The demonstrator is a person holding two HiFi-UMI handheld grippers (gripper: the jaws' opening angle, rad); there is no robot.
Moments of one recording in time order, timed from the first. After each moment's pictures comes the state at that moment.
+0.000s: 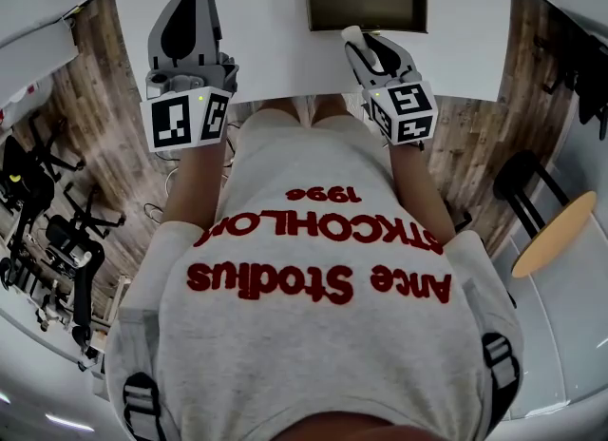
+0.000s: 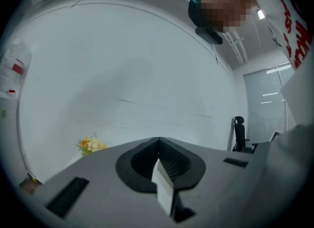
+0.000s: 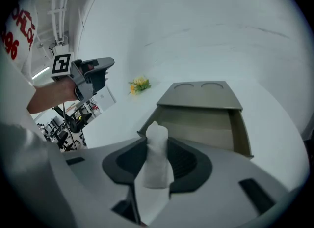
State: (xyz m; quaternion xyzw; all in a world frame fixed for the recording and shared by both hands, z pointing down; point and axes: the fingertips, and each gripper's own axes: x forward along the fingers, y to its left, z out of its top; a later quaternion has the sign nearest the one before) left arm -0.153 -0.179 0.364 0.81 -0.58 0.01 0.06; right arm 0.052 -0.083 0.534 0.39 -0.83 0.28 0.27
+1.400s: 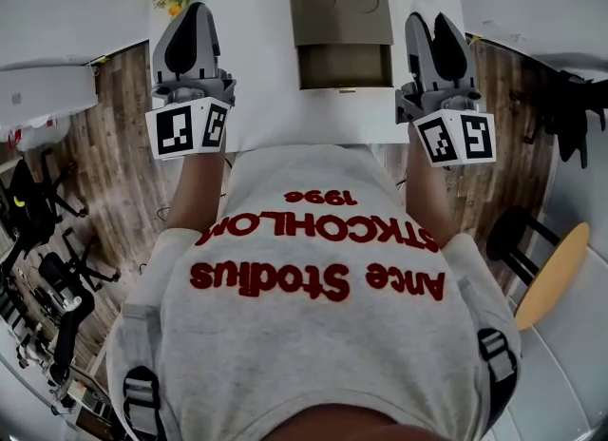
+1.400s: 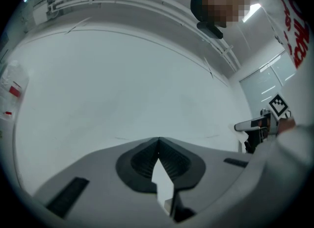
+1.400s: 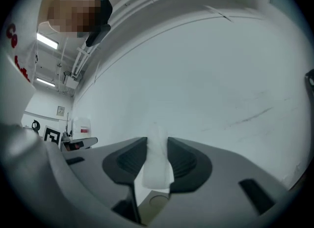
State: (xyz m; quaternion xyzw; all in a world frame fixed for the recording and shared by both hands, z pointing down) left arm -0.156 -0.201 0.265 0.80 -0.59 -0.07 -0.05; right arm 0.128 -0.193 0.259 0.52 -0.85 0.05 -0.07
